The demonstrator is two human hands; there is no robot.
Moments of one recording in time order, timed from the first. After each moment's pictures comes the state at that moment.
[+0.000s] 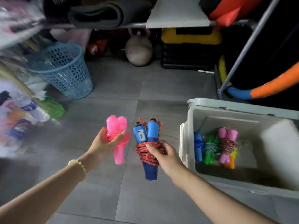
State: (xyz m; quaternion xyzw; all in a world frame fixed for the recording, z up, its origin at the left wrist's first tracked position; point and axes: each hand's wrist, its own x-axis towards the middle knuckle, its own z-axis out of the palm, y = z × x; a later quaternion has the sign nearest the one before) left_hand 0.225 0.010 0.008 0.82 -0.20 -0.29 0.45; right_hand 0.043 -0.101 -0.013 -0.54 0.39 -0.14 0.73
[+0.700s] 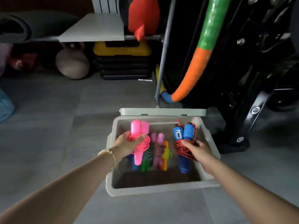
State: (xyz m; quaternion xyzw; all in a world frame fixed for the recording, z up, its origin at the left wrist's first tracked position) left_hand 0.032 -0.225 -0.015 0.77 -0.36 -0.39 0.35; right_hand -0.209 -0.321 -0.030 -0.48 0.61 -0.22 0.59
